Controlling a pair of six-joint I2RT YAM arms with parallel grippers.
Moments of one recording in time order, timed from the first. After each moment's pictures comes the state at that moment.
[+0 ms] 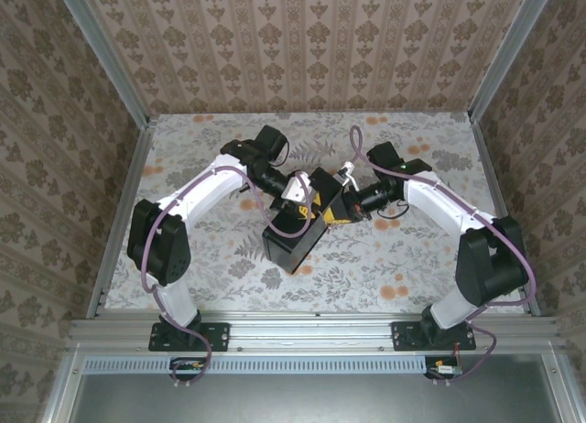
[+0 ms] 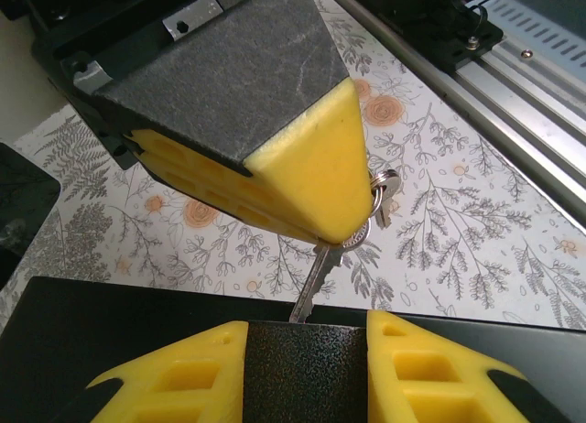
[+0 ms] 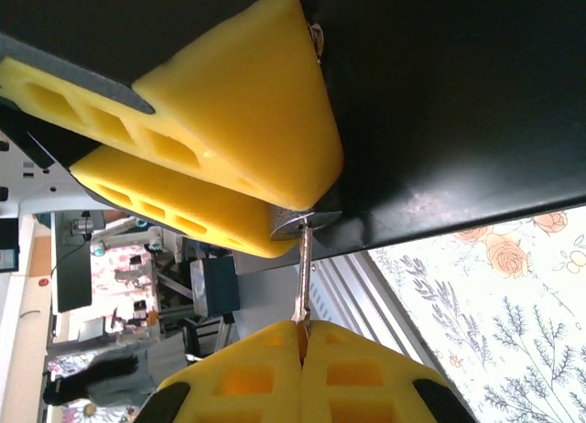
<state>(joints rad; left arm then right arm) -0.63 1.79 1.54 -0.98 0.94 1.44 0.32 1.58 1.19 -0.87 -1.11 0.13</state>
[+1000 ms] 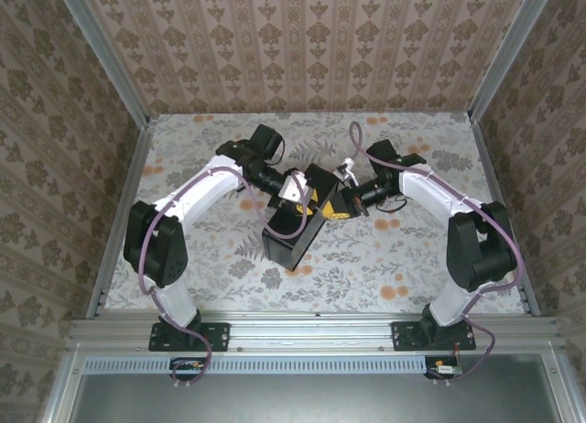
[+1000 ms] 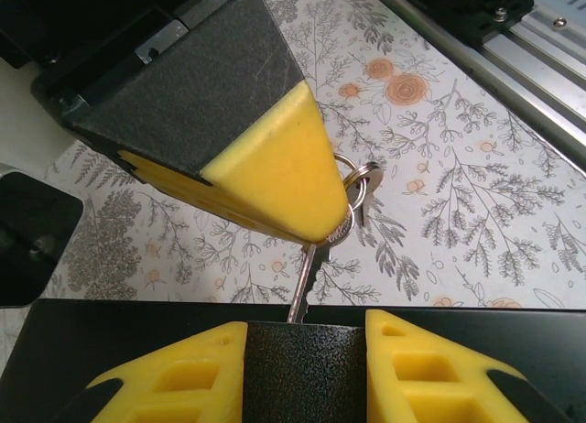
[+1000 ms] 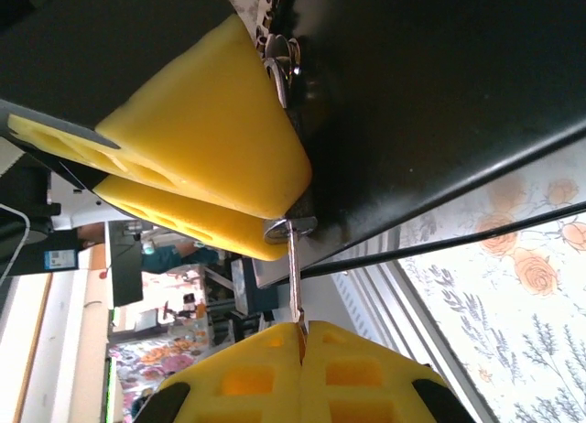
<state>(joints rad) -0.60 1.76 1.50 -0.90 0.92 1.46 0.28 1.68 1.22 -0.86 -1.23 0.14</state>
